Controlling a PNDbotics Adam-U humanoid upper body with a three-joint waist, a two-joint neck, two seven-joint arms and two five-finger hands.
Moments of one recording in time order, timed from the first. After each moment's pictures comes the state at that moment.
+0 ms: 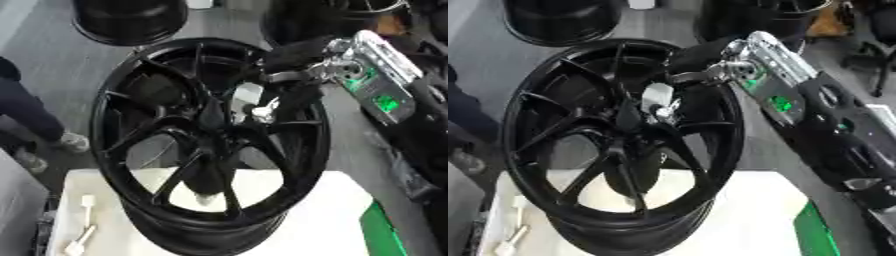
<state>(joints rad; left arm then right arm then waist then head) -0.10 0.17 0.44 -1.63 0.10 -0.09 -0.27 -0.84 -0.50 0.49 -1.56 0.69 -0.26 0.90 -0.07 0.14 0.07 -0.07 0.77</state>
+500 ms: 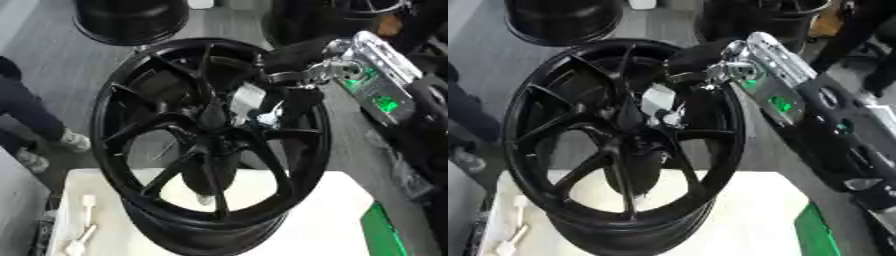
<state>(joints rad) -0.10 0.17 0.44 -1.63 0.10 -0.09 -0.27 -0.84 -0.50 0.49 -1.56 0.70 -0.25 0.90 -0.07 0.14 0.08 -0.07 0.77</state>
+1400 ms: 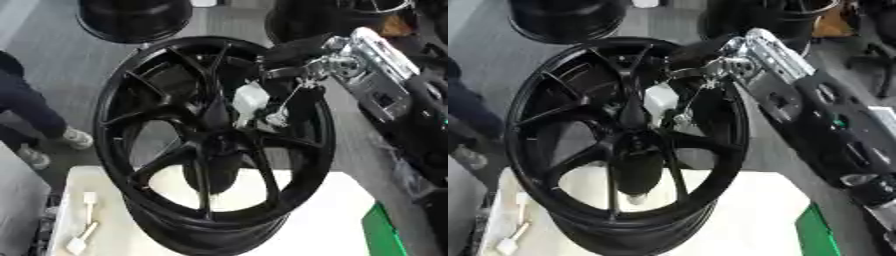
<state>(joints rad) -0.10 0.17 0.44 -1.63 0.10 -0.09 -0.27 -0.85 -0.50 0.47 -1.54 0.69 -0.23 0.90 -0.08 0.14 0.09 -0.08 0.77</state>
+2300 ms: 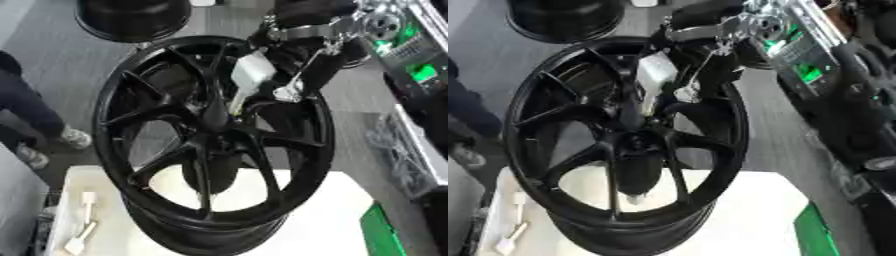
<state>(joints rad) -0.10 0.17 0.44 -1.63 0.09 -0.08 -0.27 -0.93 -0.63 0.36 -1.69 0.42 -0.12 0.90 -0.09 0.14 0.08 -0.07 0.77</state>
